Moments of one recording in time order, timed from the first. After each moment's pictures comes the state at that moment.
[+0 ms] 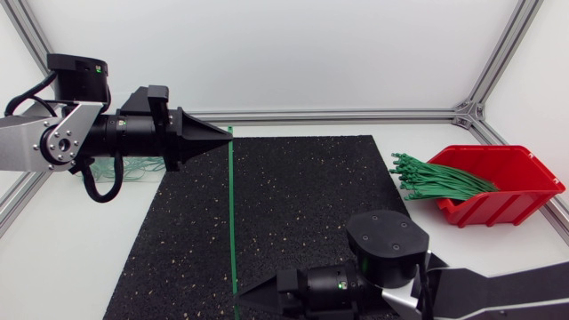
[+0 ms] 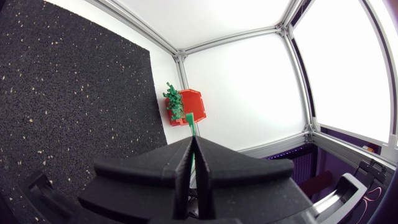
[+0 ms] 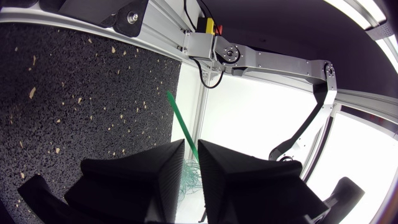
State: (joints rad) left arm -0.15 1.49 0.91 0.05 1.13 -0.79; right arm 0.94 1.53 0.34 0.84 -0.56 -1.91
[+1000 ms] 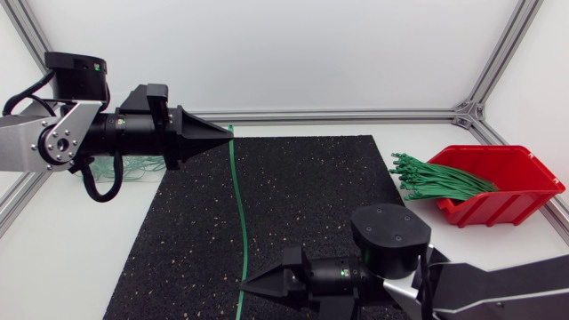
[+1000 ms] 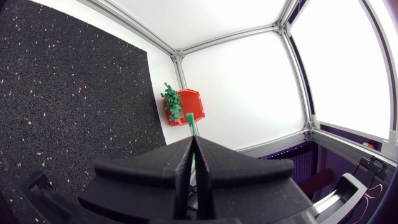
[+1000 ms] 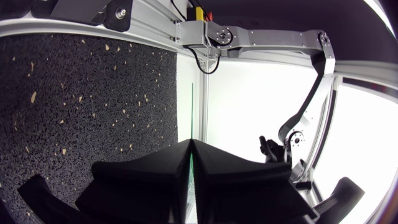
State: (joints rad) left arm -0.16 1.48 0.91 0.06 1.13 -0.79; right arm 0.89 1.54 0.34 0.86 -0.57 -1.76
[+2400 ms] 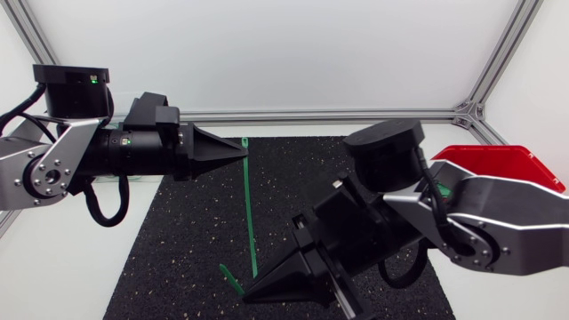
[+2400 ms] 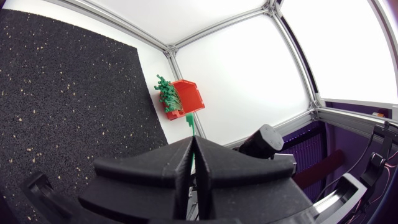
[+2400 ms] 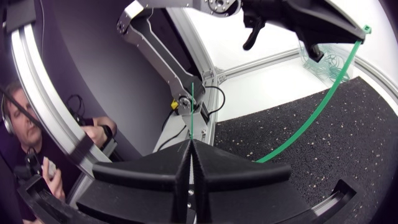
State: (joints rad) left arm -0.29 1.34 0.79 0.13 1.02 -0.76; right arm 0.76 1.32 0.69 0.00 -1.07 -0.08
